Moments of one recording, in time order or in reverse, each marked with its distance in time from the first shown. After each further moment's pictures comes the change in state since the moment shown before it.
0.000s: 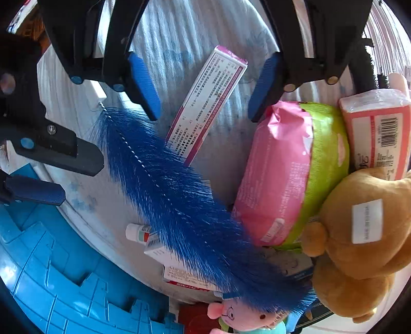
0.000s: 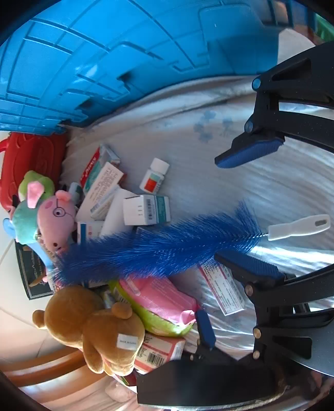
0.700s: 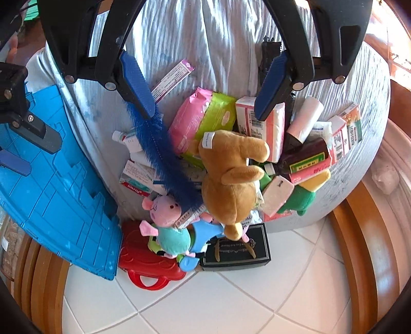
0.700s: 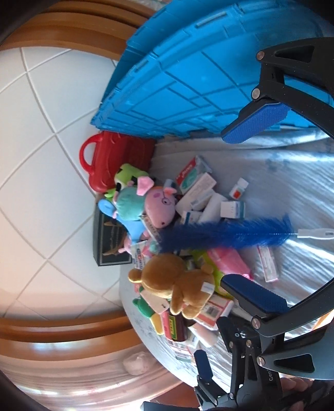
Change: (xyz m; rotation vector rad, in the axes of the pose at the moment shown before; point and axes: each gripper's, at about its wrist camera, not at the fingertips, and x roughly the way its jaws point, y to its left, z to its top) left arm -0.187 0.042 0.007 -0.300 -0.254 0.195; right arm -0.148 -0.002 0.044 -0.151 -0.330 0.049
